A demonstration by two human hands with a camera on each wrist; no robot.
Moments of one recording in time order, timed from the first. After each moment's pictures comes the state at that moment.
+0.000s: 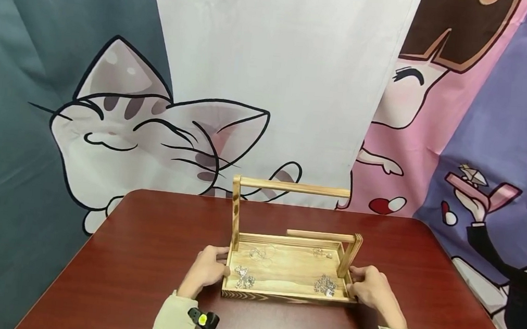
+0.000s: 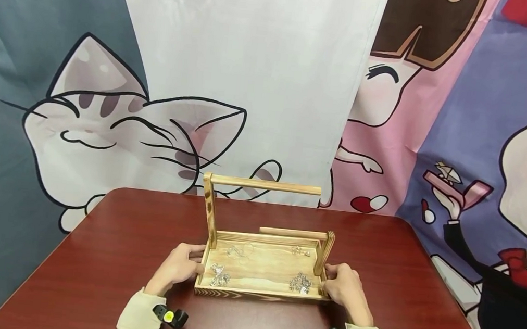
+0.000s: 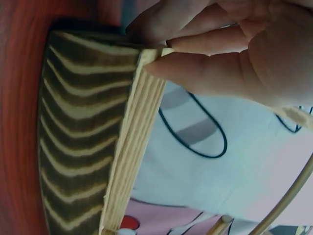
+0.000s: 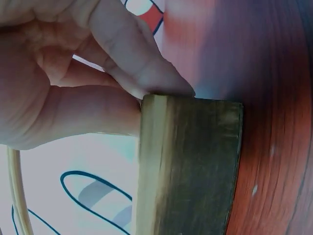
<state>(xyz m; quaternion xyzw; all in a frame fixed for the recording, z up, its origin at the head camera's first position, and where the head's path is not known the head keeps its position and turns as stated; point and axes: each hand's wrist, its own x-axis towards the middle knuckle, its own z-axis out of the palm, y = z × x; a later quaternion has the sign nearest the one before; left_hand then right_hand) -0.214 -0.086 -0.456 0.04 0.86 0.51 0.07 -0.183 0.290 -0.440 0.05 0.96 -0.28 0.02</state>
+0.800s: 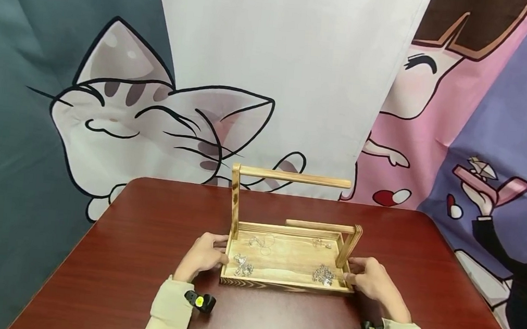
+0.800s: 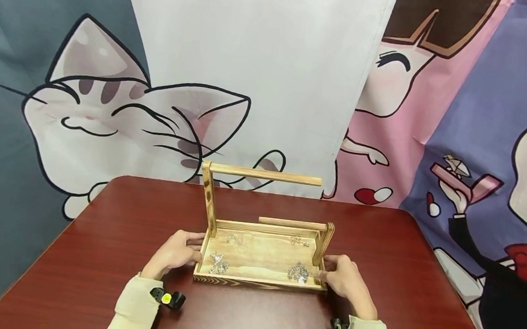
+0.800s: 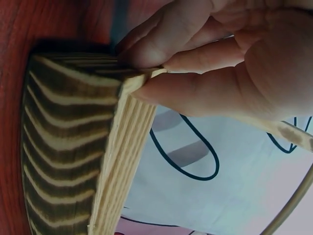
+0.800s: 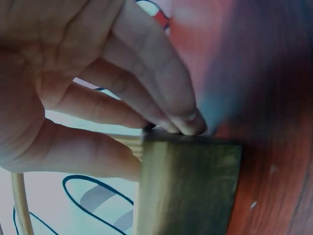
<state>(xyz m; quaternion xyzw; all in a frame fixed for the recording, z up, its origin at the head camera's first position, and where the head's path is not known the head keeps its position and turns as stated) -0.222 -0.102 -0.450 0.02 0.81 0.57 0.13 -0.185 0.283 -0.436 0.01 0.94 -0.34 0.05</state>
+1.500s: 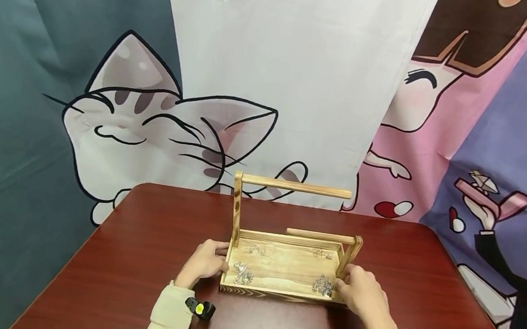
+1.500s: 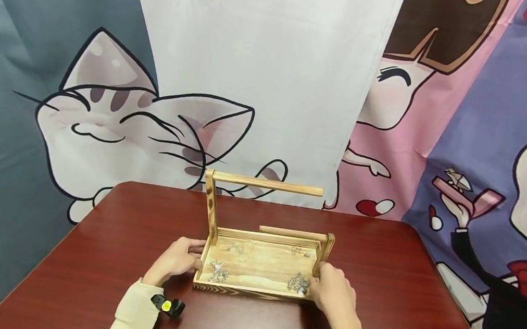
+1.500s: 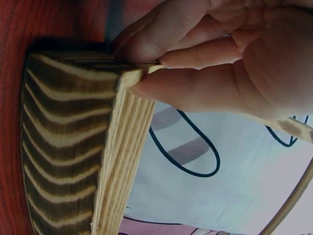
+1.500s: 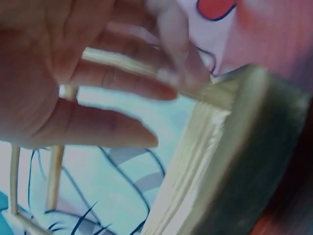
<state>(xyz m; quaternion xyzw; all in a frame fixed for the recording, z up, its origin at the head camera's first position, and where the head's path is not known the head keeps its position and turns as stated) -0.219 -0.098 -0.451 0.04 0.84 0.54 0.12 -0.167 0.240 -0.407 0.04 0.98 -0.21 0.01</state>
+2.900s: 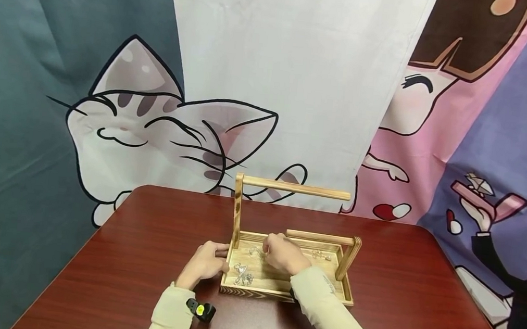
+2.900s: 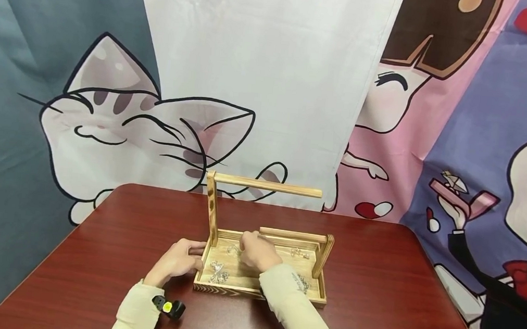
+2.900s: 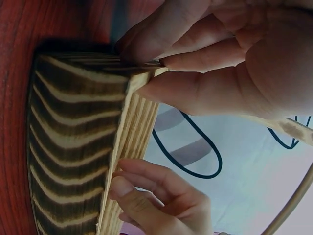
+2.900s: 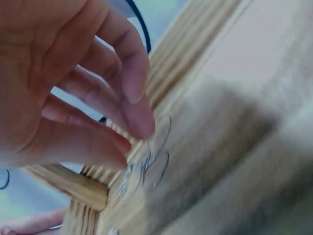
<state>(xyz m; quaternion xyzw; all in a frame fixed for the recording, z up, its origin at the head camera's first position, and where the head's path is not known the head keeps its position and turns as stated) -0.214 -0.098 -0.451 0.04 0.85 0.51 0.09 -0.251 0.111 -0.426 -0.20 0.96 -0.20 0.09</state>
